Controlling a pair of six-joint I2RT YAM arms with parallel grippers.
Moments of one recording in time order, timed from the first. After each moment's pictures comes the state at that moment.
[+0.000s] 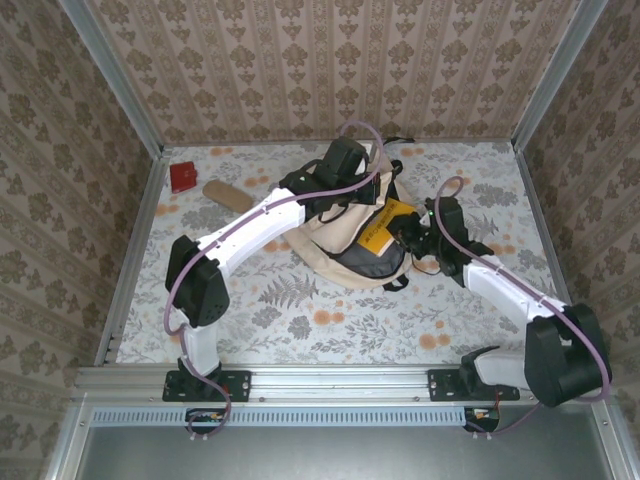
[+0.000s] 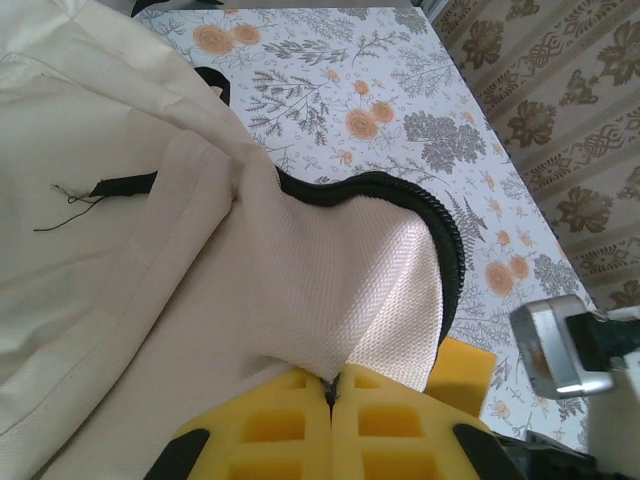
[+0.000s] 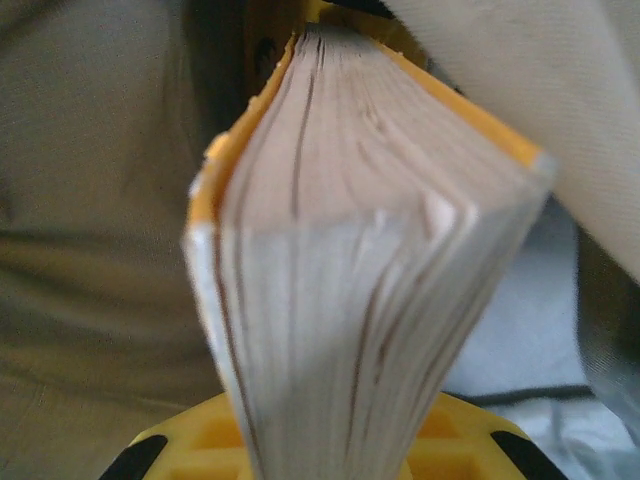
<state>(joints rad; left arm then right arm) -0.85 1.89 1.79 -0.52 0.06 -0.51 0.28 1.29 0.72 -0.01 -0.30 1.08</state>
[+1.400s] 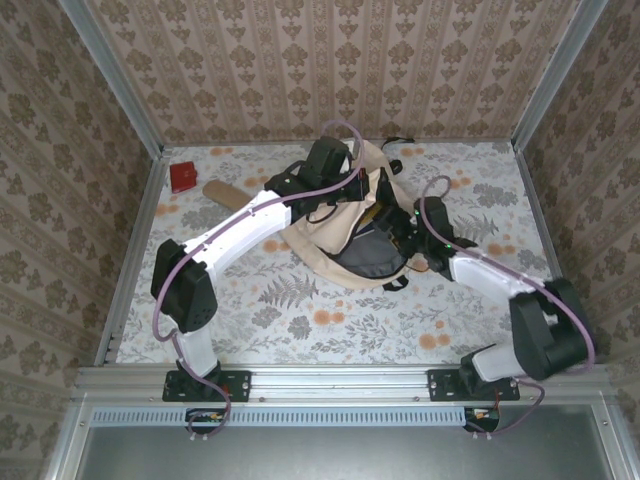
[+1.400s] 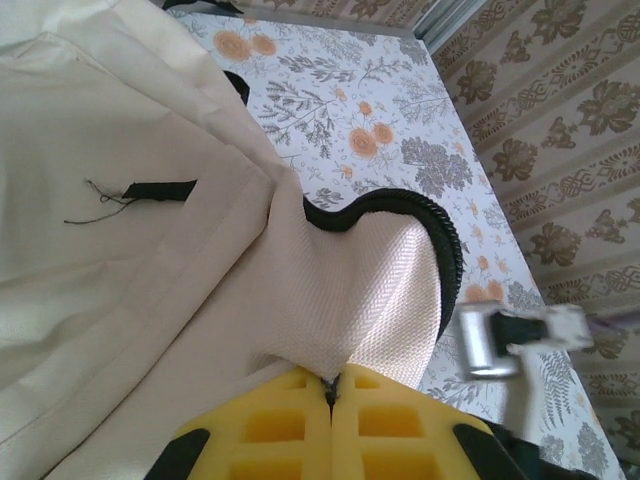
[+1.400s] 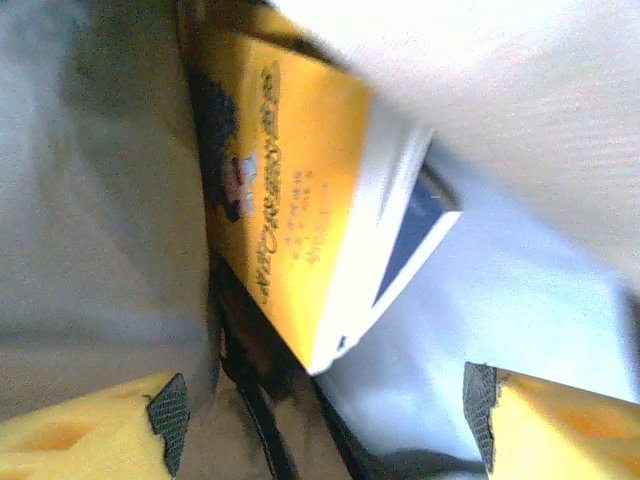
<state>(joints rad) -0.80 1.82 1.67 -0.44 0.11 -0.60 0.30 1.36 0.72 0.02 -0.22 1.10</state>
